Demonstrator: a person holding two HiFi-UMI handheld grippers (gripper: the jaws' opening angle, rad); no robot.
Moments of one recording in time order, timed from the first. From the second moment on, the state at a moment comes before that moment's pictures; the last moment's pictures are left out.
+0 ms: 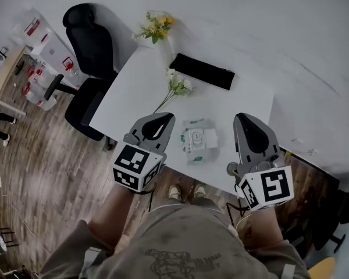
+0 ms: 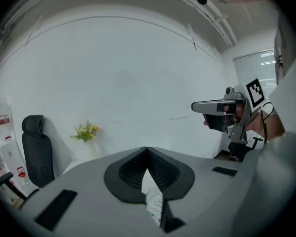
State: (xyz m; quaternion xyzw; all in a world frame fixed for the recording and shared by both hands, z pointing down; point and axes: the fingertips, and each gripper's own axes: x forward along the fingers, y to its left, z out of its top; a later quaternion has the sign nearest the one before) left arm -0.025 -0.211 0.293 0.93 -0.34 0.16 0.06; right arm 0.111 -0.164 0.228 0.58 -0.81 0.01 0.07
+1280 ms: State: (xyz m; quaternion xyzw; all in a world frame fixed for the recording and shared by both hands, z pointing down) left arm -0.047 -0.149 0.258 0.92 -0.36 0.15 0.01; right arm 0.083 -0.117 0.235 0.51 -0.86 0.05 0.08
